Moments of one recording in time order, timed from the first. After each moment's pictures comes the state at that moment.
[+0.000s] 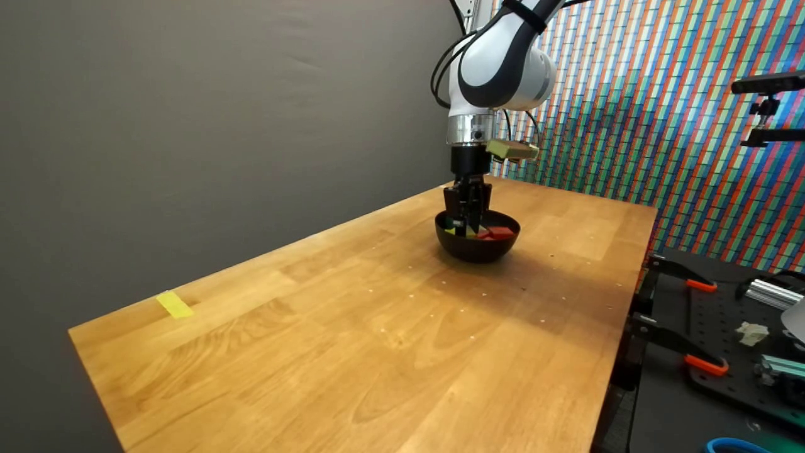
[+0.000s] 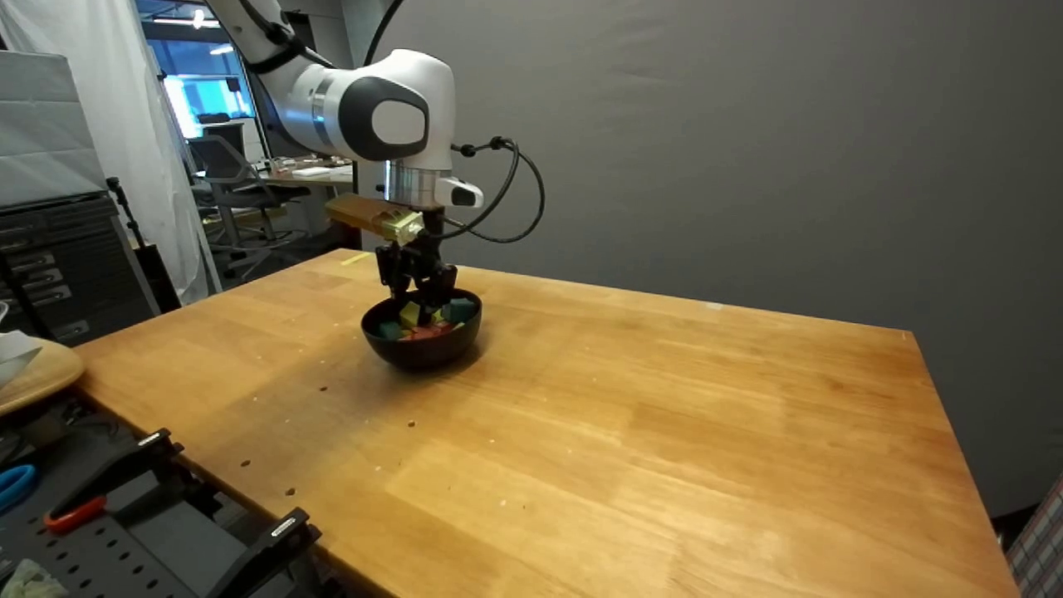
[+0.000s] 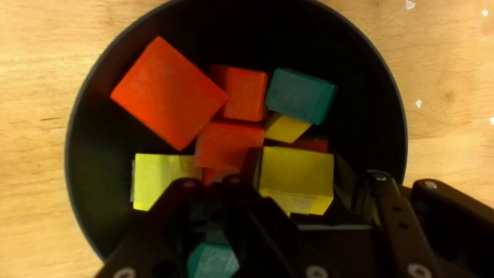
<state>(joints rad) 0.01 0.45 0.08 -2.15 0.16 2.46 -0.05</state>
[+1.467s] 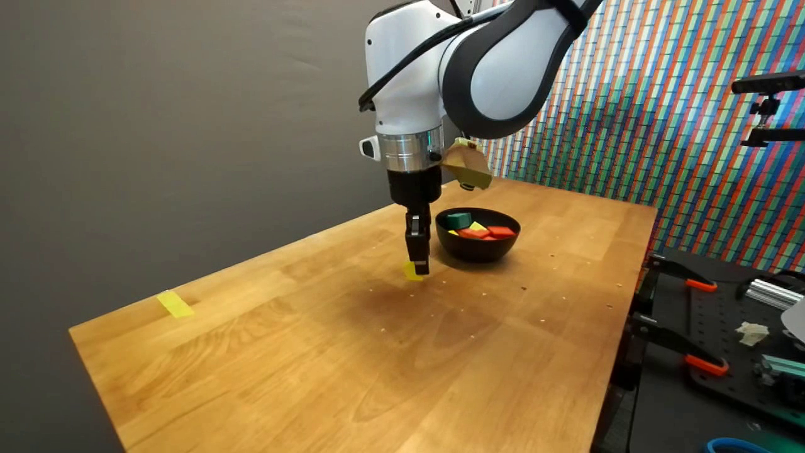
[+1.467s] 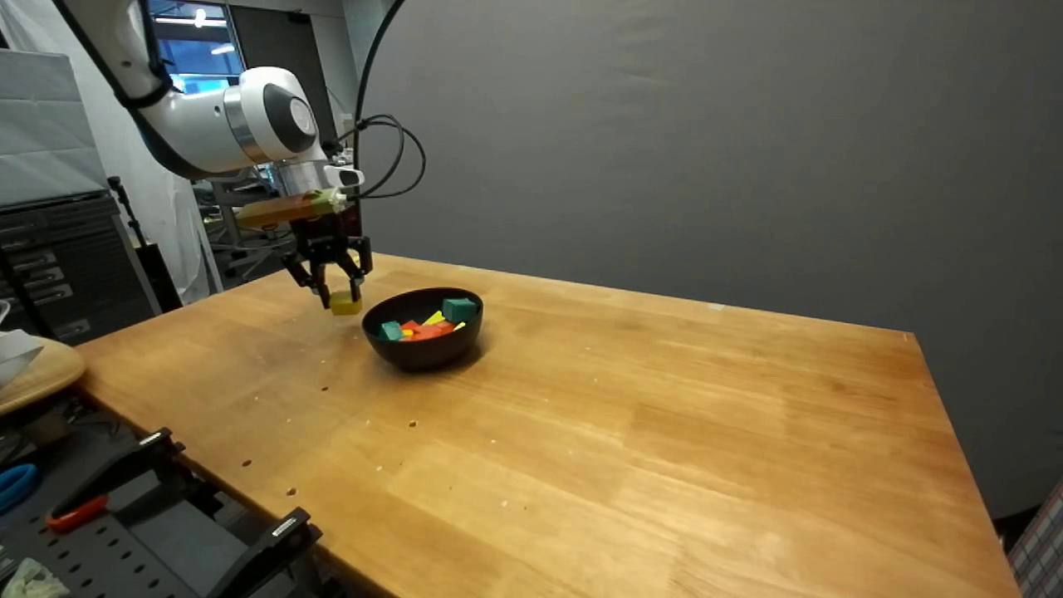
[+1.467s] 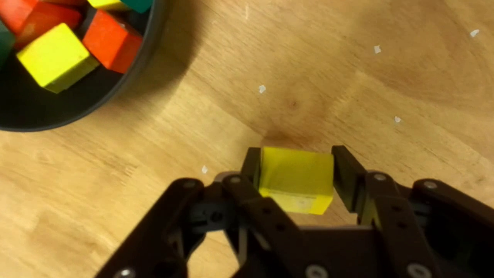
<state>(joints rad) 0.32 0.51 0.14 -2.04 -0.35 2.42 0.10</state>
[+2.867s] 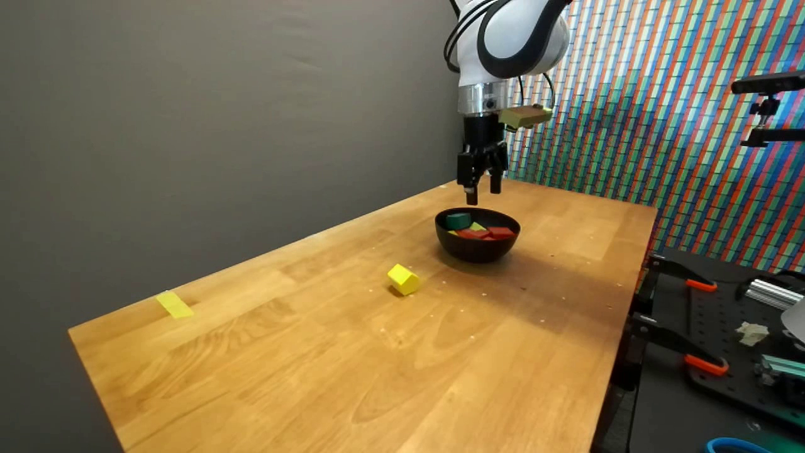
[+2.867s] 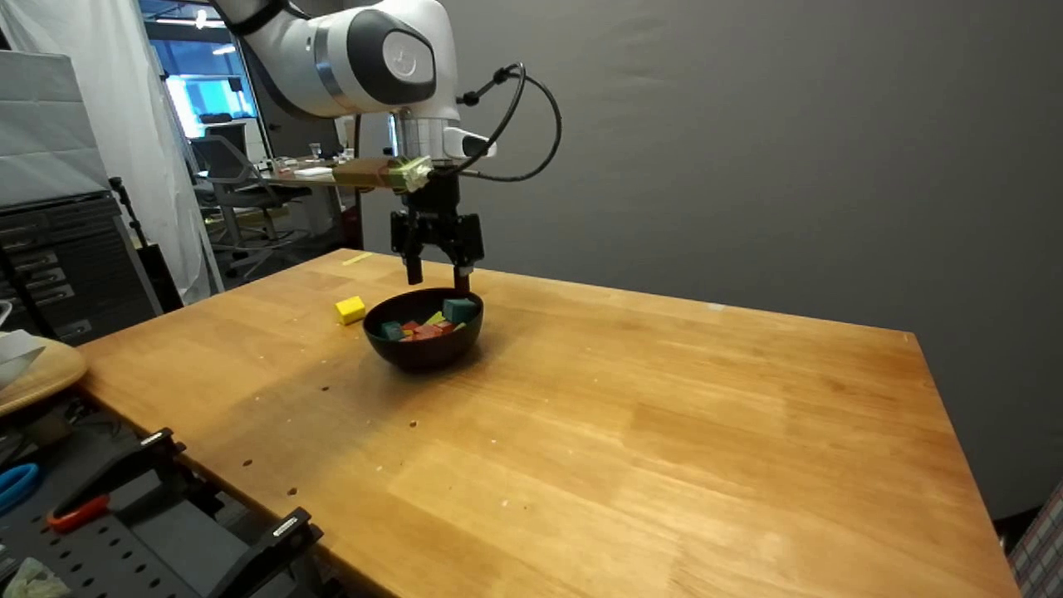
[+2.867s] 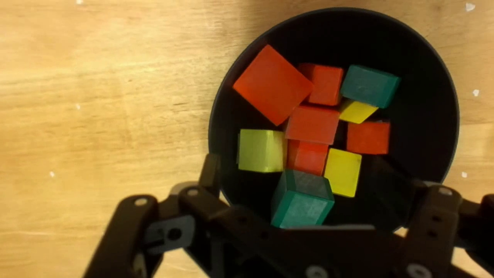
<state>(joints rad) 0.03 0.33 0.01 -2.17 -0.05 2.37 0.11</state>
